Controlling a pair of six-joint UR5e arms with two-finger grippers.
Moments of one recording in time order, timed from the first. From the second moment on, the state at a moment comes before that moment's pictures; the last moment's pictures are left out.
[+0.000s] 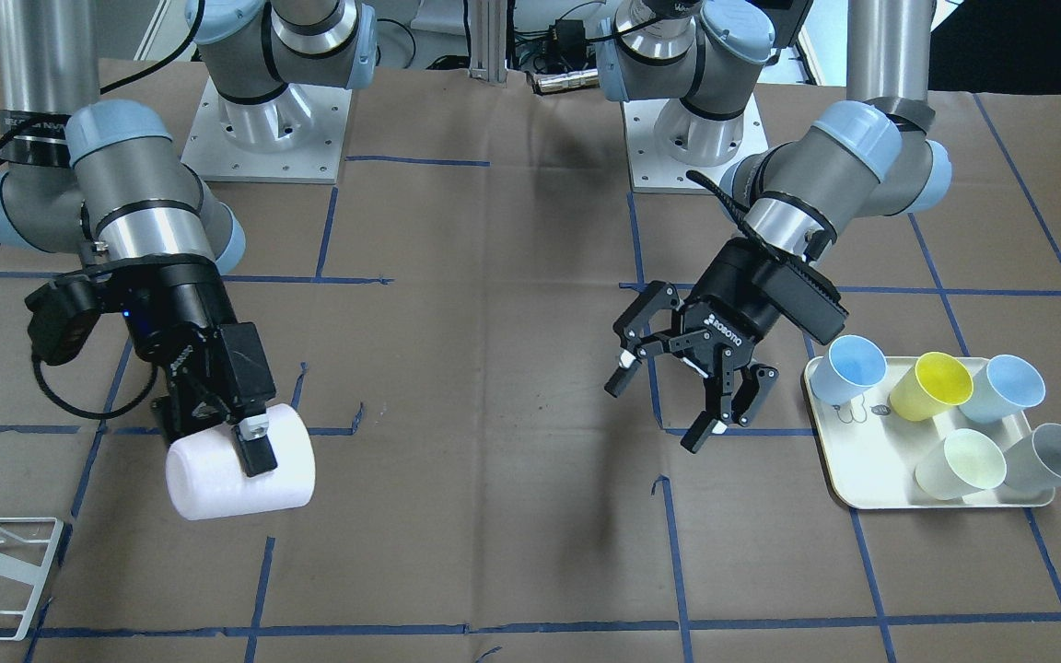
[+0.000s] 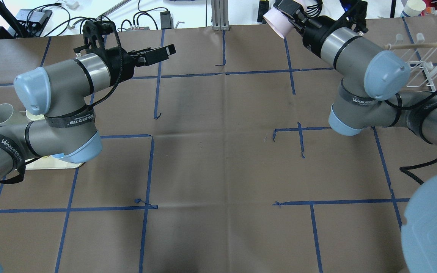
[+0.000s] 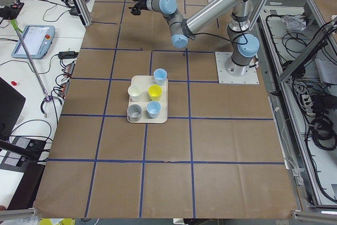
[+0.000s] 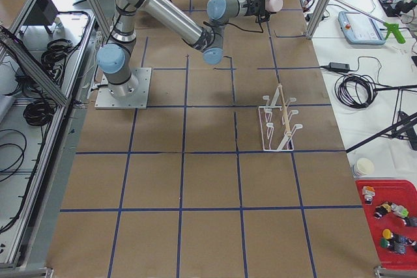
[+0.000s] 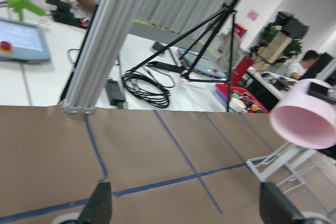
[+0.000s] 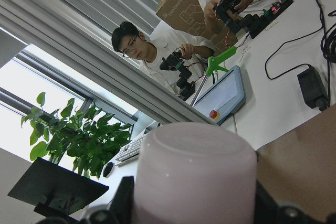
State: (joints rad) left arm -1.44 -1.82 -2.05 0.05 0.91 -0.10; right arm 1.45 -1.19 1.93 -3.61 -1.04 0.69
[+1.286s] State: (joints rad) left arm -1.58 -1.63 -1.70 -1.22 1.58 -0.08; right arm 1.08 -1.04 1.78 -3.55 -1.03 -0.18
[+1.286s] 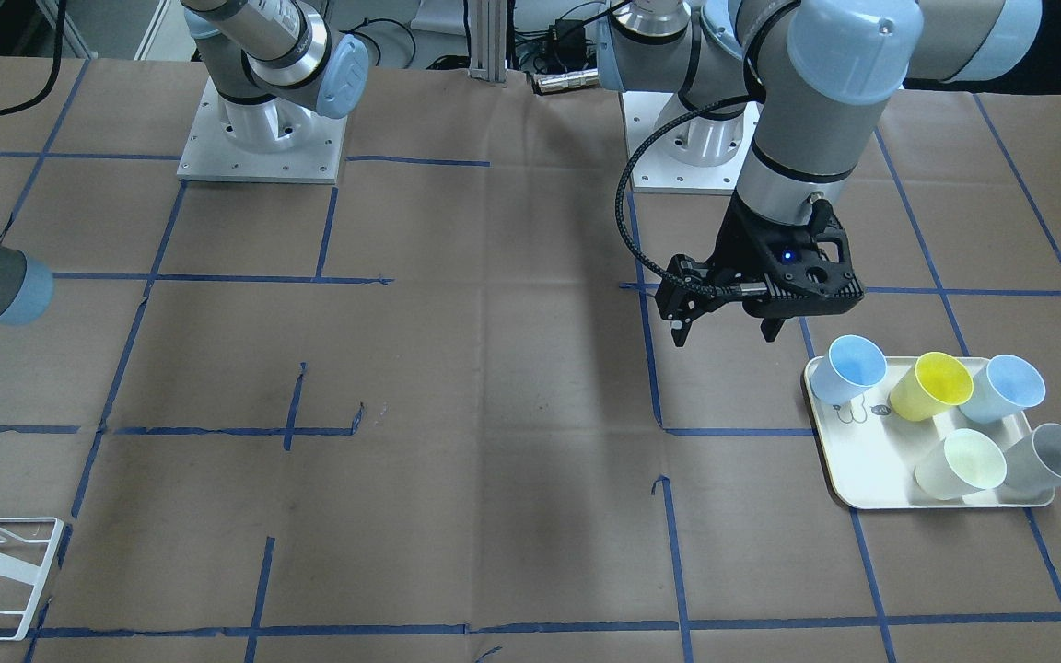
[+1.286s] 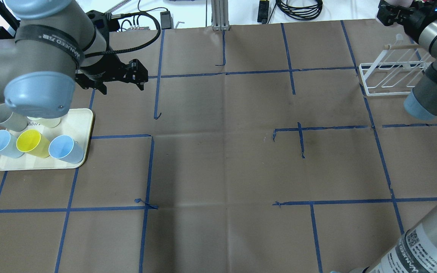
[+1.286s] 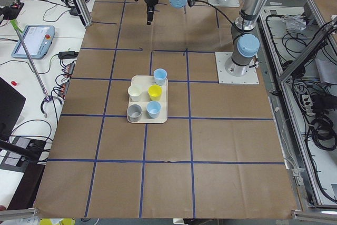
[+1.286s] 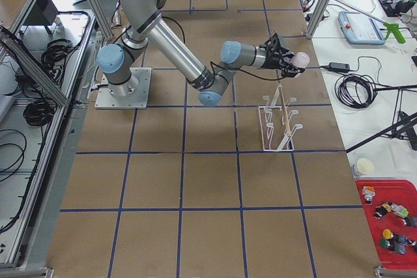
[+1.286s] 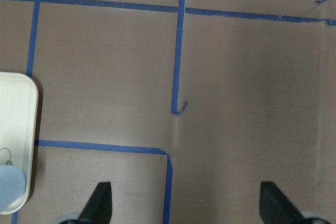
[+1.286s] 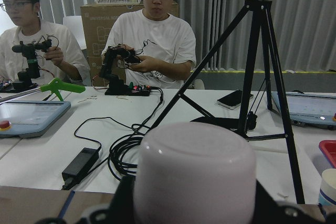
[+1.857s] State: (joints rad) left arm -1.55 -1.55 -1.65 -1.47 1.56 0.01; right arm 1.03 -0.95 1.71 -3.57 -0.95 -0.23
